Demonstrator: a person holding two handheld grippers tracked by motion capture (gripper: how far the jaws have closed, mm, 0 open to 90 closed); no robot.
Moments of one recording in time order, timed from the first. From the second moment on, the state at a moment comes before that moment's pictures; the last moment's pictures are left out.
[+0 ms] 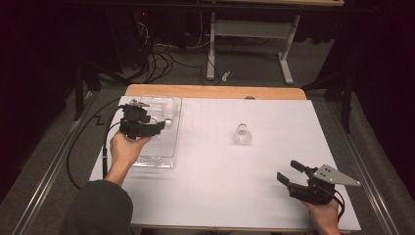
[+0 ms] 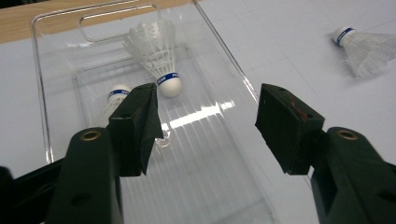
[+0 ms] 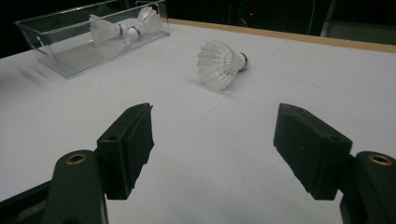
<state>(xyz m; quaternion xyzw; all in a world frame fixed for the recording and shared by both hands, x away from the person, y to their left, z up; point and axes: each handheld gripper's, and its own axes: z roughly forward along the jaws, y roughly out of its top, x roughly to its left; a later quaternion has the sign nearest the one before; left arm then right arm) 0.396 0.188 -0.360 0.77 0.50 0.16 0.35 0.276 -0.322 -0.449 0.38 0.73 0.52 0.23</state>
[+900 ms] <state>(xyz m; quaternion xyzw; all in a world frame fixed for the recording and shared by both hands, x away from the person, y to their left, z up) 0.368 0.180 -0.367 0.78 0.48 0.18 0.37 0.275 -0.322 -0.449 0.38 0.73 0.52 0.23</state>
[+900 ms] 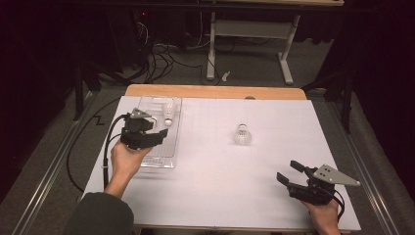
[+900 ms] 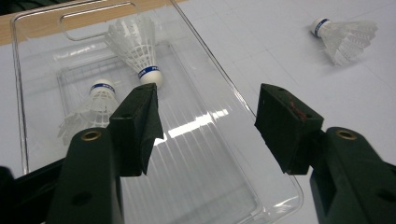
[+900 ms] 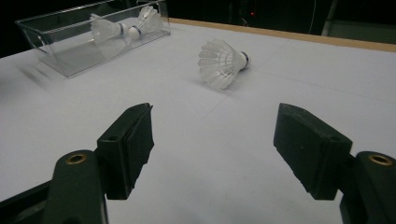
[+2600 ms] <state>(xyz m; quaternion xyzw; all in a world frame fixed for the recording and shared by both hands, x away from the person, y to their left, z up) 0.303 0.203 -0.382 0.75 0.45 0.19 0.45 0.274 -0.322 -0.449 0.38 0.73 0.52 0.23</state>
